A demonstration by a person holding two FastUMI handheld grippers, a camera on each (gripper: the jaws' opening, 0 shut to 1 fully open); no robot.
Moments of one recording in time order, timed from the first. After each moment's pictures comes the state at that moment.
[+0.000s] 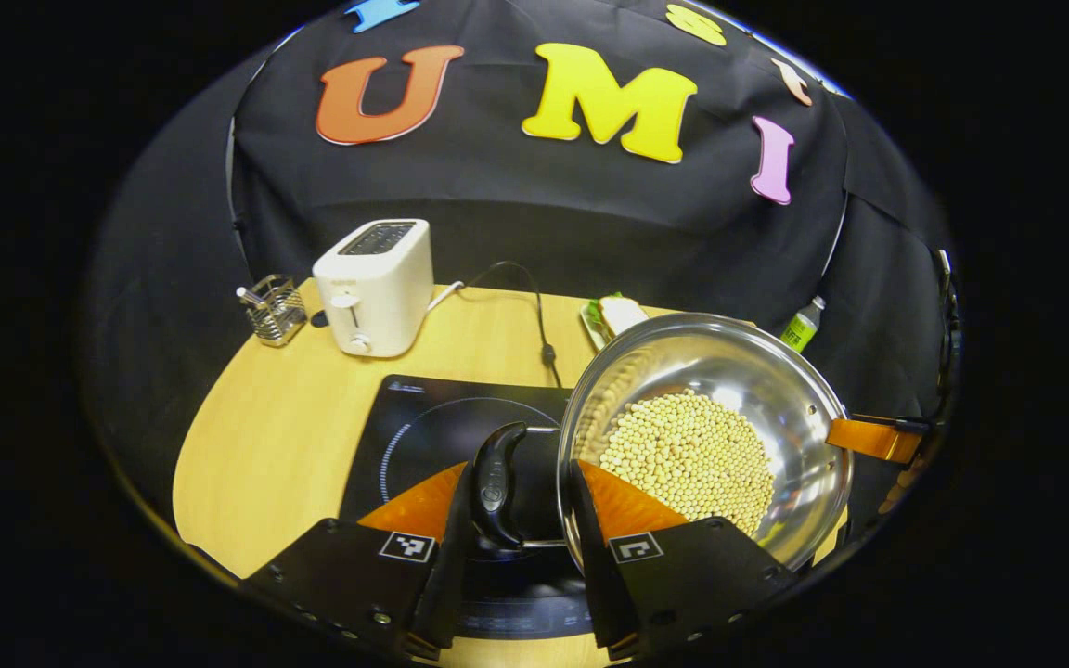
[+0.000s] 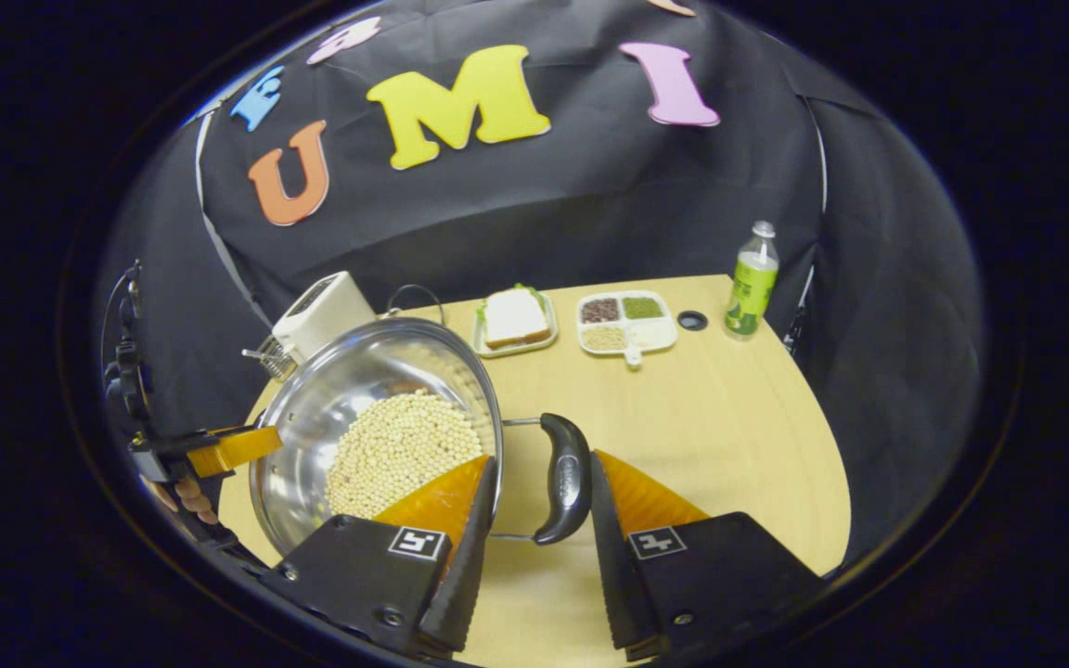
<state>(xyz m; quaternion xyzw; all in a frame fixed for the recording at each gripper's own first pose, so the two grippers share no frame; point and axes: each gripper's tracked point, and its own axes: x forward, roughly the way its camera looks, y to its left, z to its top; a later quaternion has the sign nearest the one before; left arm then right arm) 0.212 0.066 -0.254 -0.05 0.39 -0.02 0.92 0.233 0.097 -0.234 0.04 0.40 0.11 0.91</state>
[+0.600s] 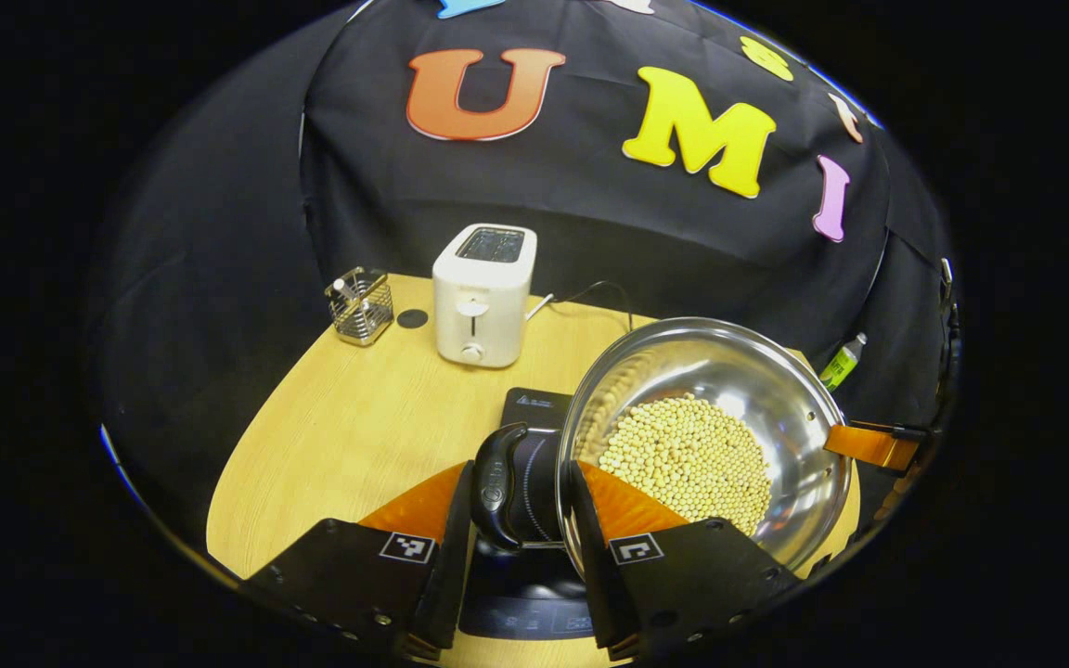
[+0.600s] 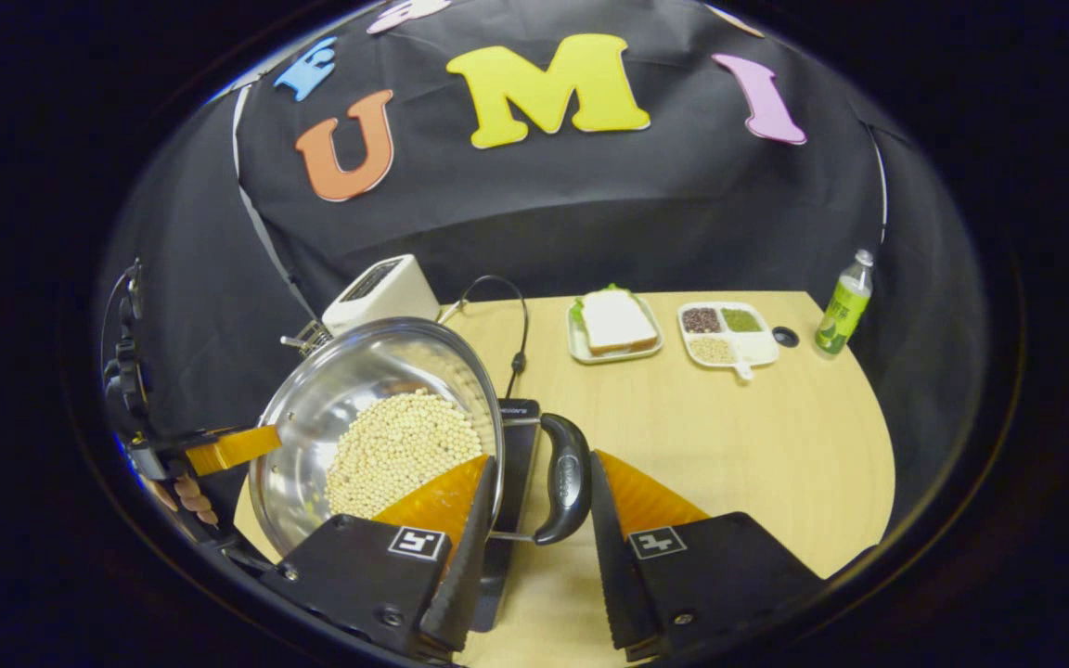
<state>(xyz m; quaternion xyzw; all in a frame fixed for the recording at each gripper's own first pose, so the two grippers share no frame) 0.210 0.189 -0.264 -0.07 0.39 0.04 0.92 0.248 0.226 -0.253 0.03 0.41 0.16 0.90</state>
